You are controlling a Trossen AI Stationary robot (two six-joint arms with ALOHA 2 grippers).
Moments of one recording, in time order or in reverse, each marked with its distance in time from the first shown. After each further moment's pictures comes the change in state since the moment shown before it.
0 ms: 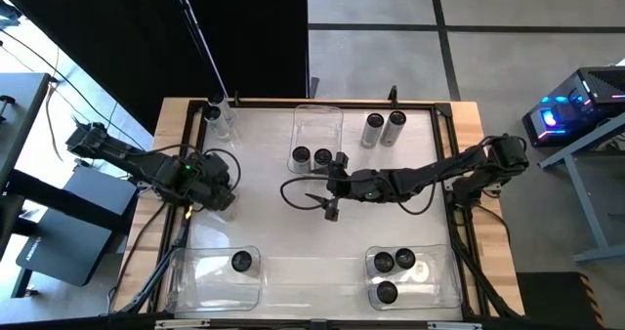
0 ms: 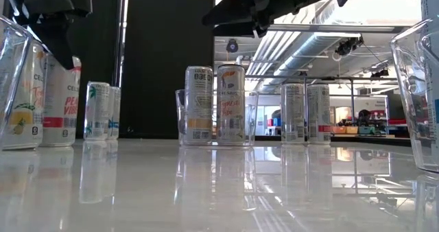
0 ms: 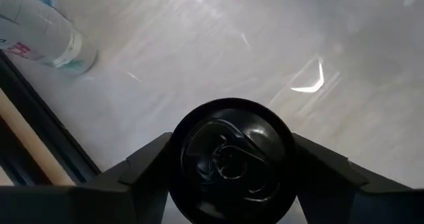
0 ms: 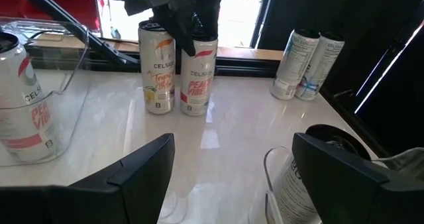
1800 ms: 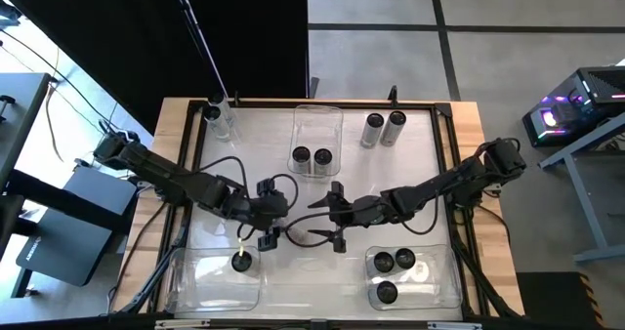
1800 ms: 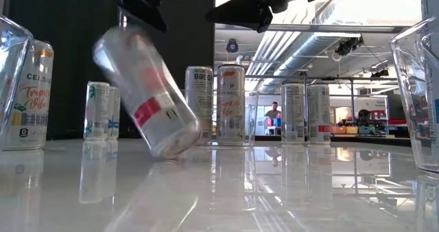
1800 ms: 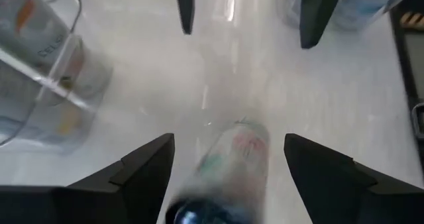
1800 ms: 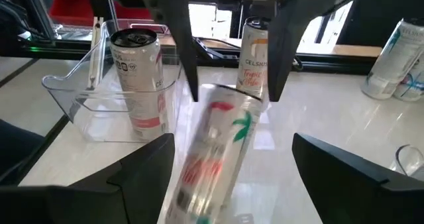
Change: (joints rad) left arm -0.011 0.470 0.313 0.659 0.197 0.679; right arm 0.163 0.047 0.000 0.029 -0.086 0.098
